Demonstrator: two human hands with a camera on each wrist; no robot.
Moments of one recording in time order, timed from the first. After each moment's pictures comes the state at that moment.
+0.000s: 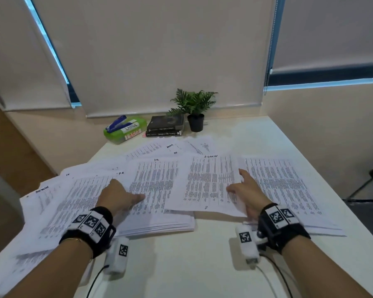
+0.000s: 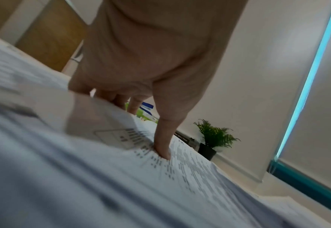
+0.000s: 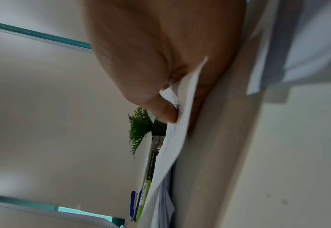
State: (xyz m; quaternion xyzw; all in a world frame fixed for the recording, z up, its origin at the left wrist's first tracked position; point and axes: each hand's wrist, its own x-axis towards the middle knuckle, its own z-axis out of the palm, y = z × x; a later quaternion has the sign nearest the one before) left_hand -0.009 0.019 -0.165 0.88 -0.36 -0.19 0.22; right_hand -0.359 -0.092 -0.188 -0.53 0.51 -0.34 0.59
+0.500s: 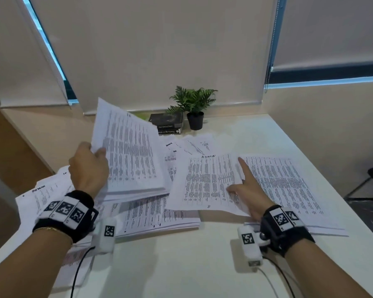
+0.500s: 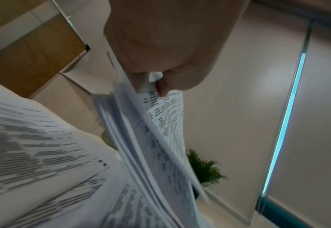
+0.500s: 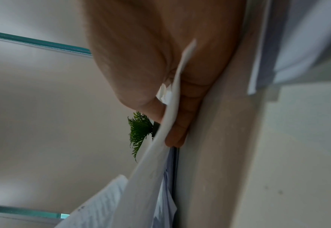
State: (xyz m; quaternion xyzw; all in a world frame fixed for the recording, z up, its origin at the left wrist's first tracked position) left_hand 0.003 0.019 -0.095 0.82 -0.35 0.06 0.45; right_hand -0.363 -0.084 -0.183 -0.57 0.48 -0.36 0.56
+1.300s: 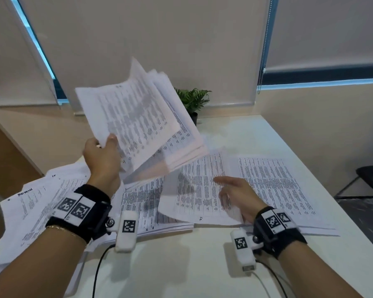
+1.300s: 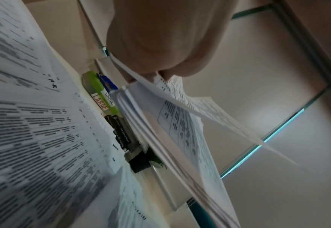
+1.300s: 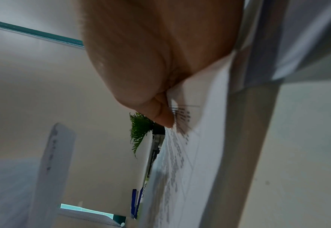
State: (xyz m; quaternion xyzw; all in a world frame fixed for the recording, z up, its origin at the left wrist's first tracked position) left_hand -0.049 -0.023 -0.085 0.62 -0.23 -0.12 0.74; right_hand -0.360 -0.074 -0.175 -0.59 0.48 -0.32 0.56
